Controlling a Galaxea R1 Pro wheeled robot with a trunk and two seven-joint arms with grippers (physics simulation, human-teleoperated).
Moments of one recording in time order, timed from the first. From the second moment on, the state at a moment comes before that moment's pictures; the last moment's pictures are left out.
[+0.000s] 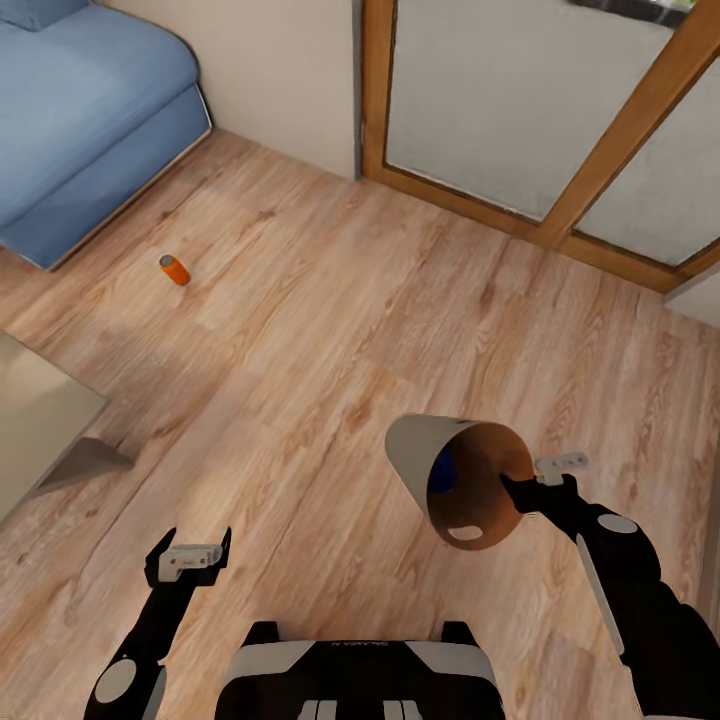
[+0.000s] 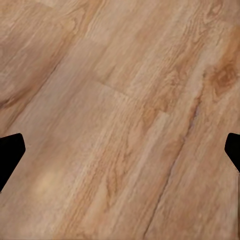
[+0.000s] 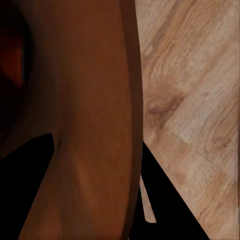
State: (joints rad) left arm -0.14 -0.01 0.20 -1.24 -0.10 -0.24 -0.11; right arm -0.40 -0.15 -0.13 -1.49 0.13 0.58 0.30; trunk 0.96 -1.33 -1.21
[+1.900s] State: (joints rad) left arm -0.14 -0.01 0.20 -1.21 -0.04 -0.25 -0.11; right arm -0.40 -0.15 -0.12 -1.47 0.19 0.58 0.29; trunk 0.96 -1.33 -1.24
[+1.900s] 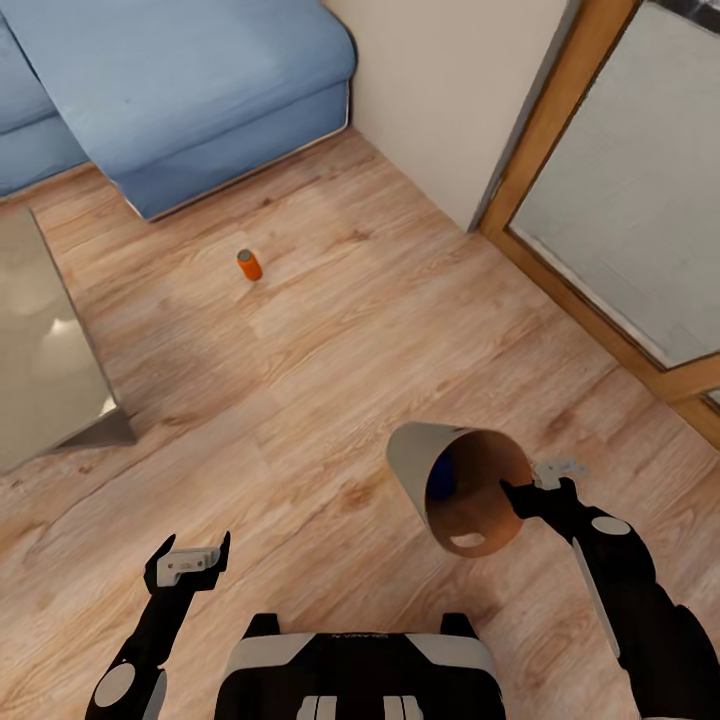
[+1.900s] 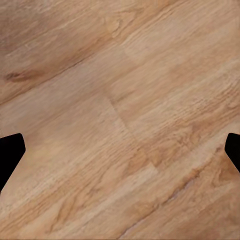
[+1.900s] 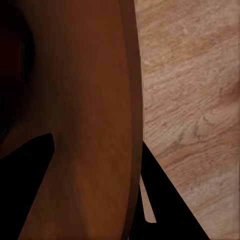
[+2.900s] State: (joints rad) left arm -0.14 -0.01 0.20 -1.21 -0.04 -0.25 -0.11; right arm -0.40 -0.15 -0.11 -1.47 0.19 0.58 0.29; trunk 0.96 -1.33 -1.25
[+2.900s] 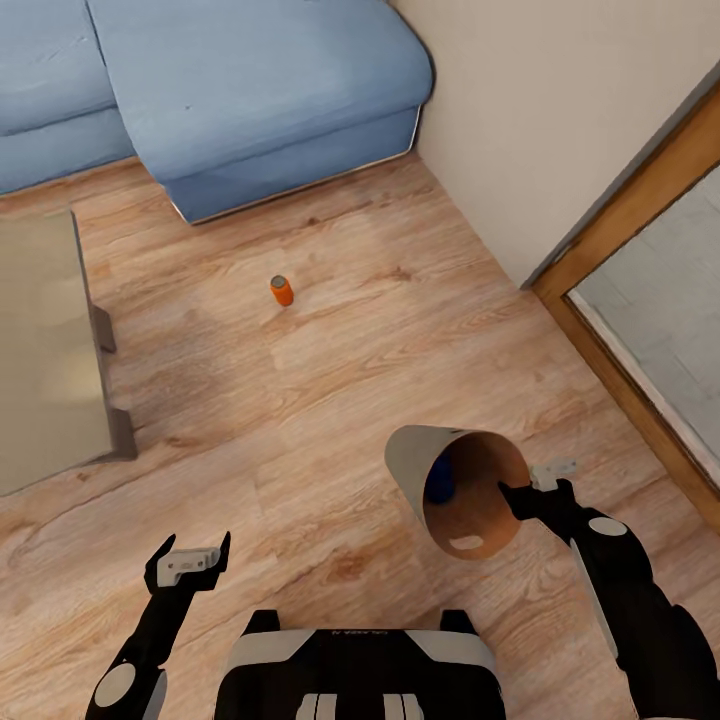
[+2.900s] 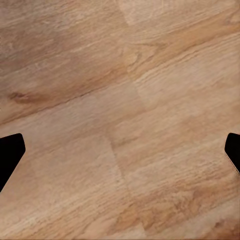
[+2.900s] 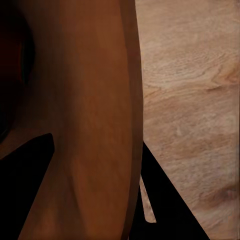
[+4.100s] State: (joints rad) left arm -0.19 -0.05 0.20 -1.29 0.00 -0.15 0.12; right arm -0.44 -0.14 -0.03 -1.28 0.22 0.65 0.11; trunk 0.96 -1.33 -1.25
